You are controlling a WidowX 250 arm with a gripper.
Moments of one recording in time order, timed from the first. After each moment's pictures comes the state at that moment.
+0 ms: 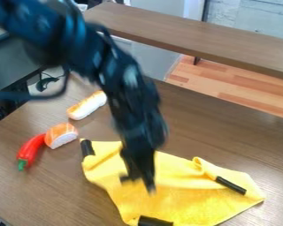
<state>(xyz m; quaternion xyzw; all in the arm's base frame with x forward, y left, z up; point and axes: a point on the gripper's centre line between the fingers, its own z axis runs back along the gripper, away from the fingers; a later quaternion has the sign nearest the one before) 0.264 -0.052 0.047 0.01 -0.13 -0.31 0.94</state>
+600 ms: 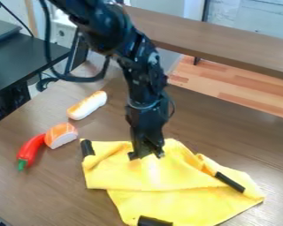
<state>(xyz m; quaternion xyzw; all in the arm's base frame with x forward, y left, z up) 0.327 -0.023 0.009 0.00 -0.07 -0.24 0.97</state>
